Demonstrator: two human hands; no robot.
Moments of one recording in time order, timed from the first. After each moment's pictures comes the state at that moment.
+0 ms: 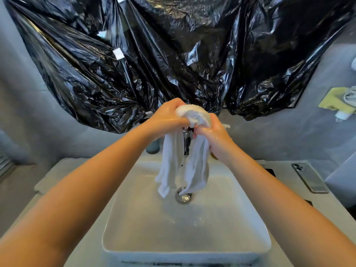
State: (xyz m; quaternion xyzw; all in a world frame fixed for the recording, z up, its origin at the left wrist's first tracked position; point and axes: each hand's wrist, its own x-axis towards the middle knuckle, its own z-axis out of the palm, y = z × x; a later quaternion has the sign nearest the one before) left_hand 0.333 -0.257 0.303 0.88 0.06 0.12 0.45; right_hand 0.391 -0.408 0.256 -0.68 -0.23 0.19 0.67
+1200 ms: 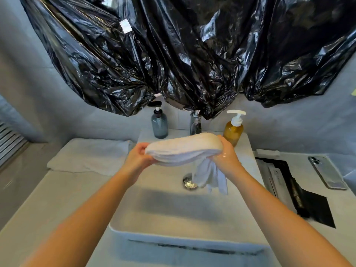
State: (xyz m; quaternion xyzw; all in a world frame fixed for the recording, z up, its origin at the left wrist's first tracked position) left_hand 0.249 -0.209 0.142 0.66 0.29 0.14 0.67; right_hand 0.398 -0.417 0.145 -0.74 -0.21 0.19 0.61
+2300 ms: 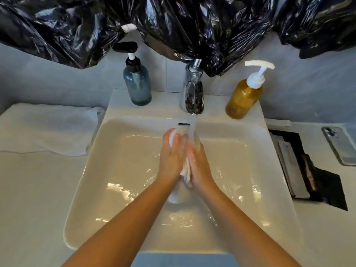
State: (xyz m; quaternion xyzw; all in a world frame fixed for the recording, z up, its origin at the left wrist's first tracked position) left_hand 0.337 -0.291 0.011 0.66 0.31 0.18 0.66; right_hand 0.369 -0.365 -0.001 -0.73 -0.06 0.27 0.63
